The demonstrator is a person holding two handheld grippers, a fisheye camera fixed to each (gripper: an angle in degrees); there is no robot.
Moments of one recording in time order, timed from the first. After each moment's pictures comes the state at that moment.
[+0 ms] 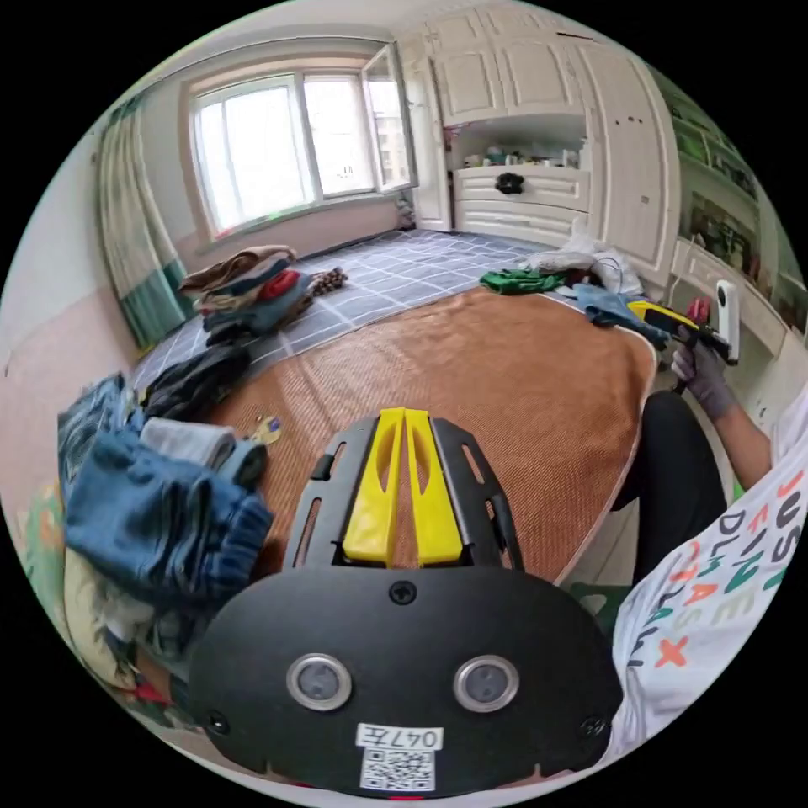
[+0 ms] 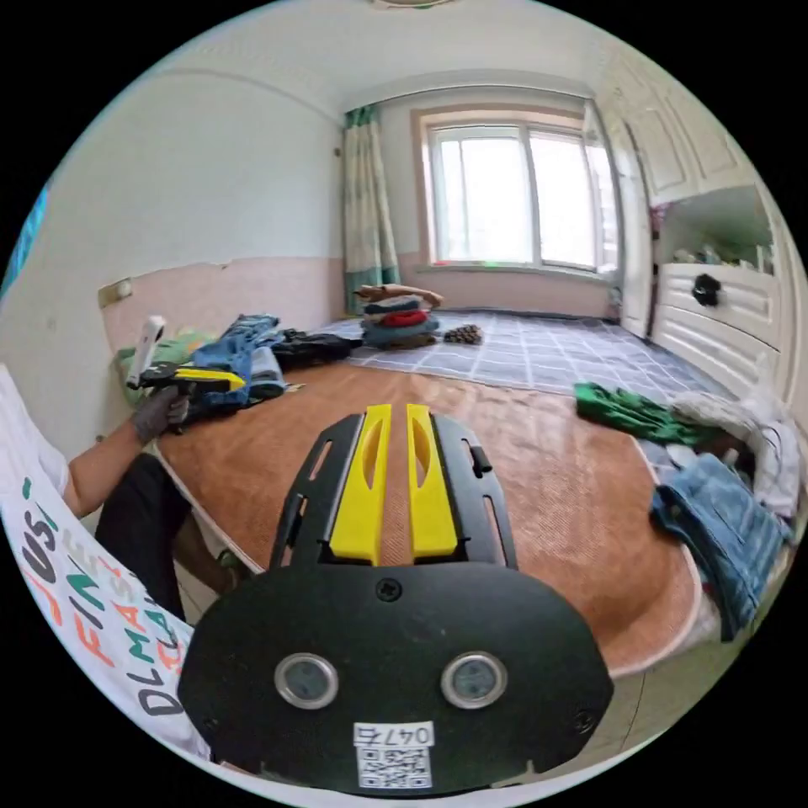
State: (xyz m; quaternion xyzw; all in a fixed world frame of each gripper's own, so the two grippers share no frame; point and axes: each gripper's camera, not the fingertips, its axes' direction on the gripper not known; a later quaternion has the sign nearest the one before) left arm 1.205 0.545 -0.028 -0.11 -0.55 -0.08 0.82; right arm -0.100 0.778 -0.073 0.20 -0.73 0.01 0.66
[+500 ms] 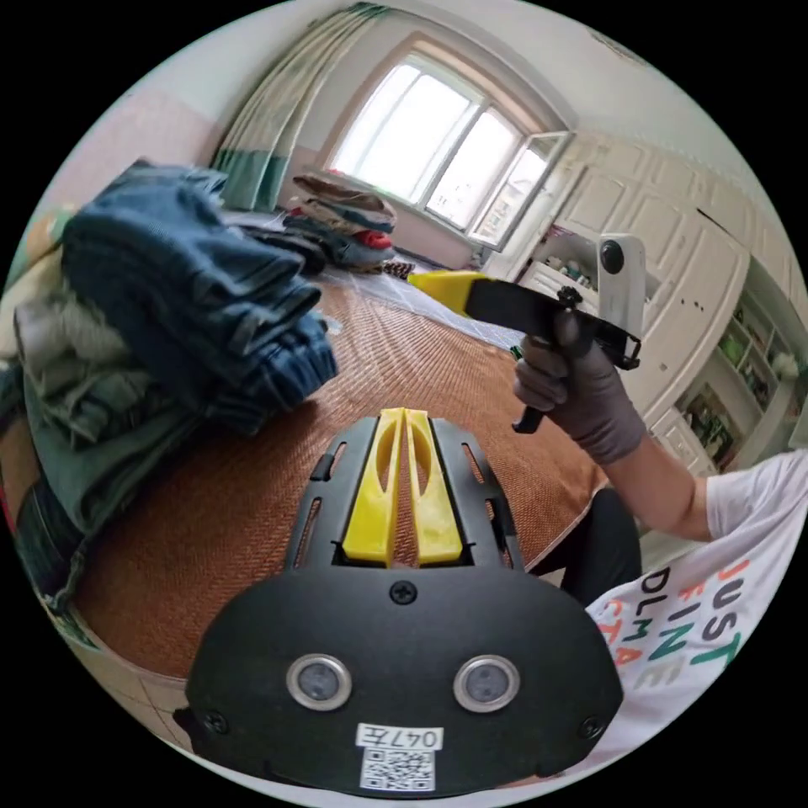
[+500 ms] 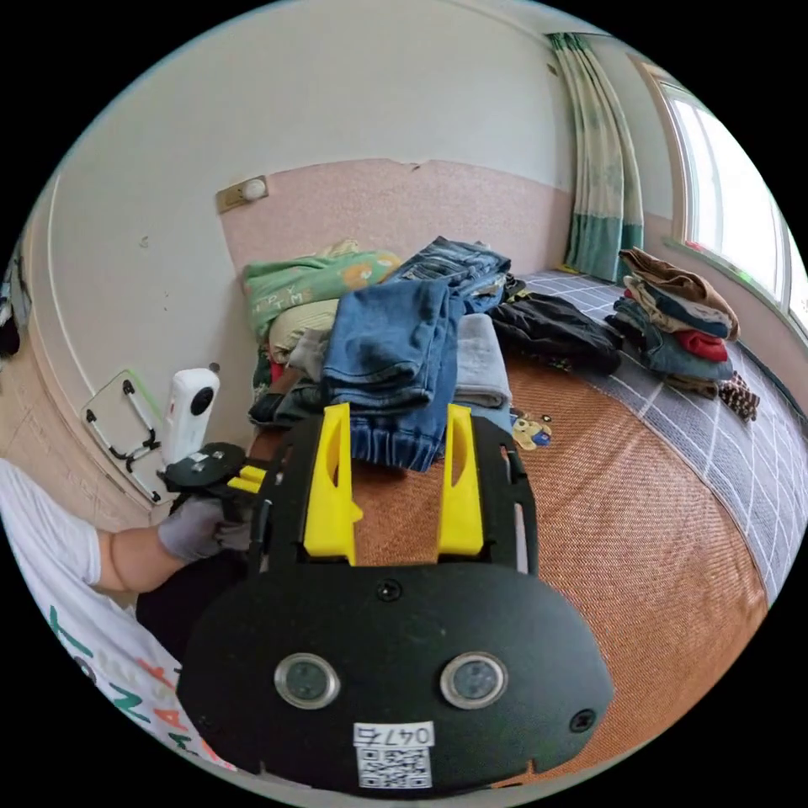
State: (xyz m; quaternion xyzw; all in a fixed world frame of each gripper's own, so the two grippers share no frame) left arm 1.217 0.716 -0.198 0.09 -0.48 -0.28 0.83; right arm -0.470 0.474 -0.517 0.20 -0.83 -0.23 0.47
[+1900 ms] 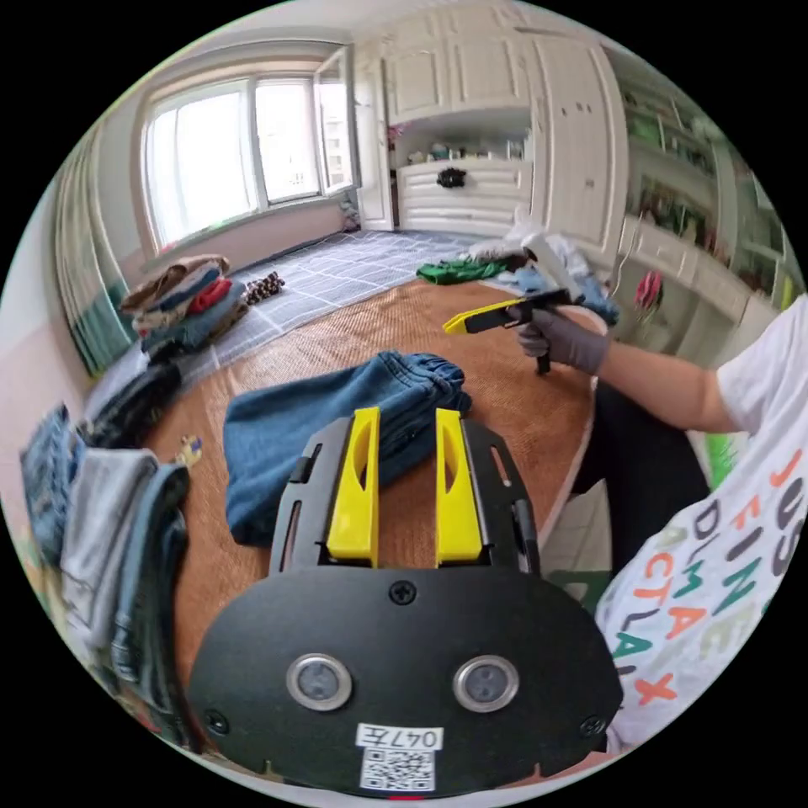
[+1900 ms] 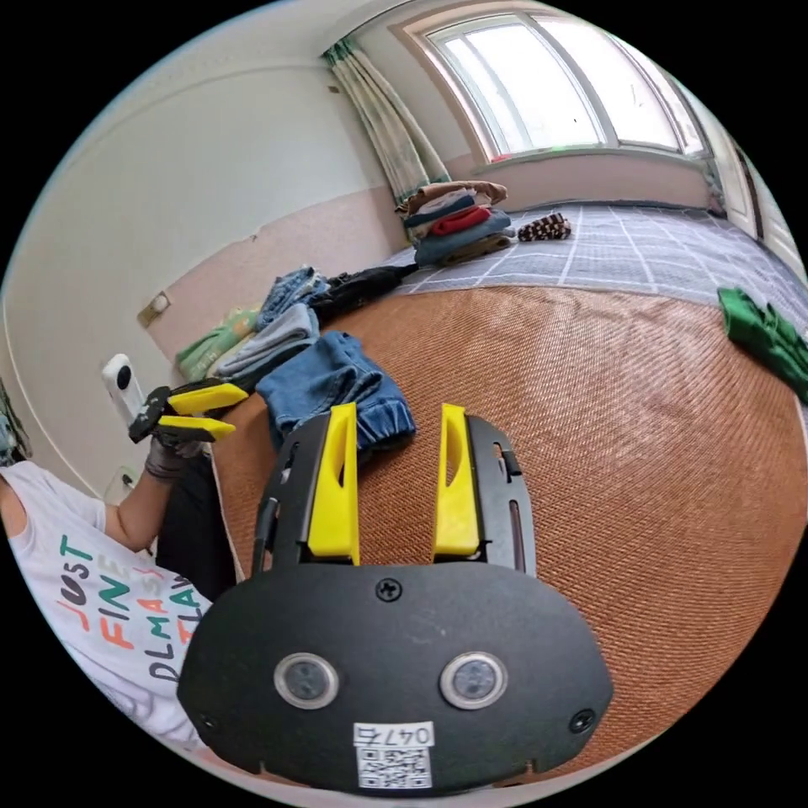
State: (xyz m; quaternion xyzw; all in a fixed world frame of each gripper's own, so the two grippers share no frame) left arm 1.268 0.562 0.057 -0.19 -0.52 0.00 0.84; right arm -0.569 0.722 -0.088 0.03 -0.85 -0.05 0.52
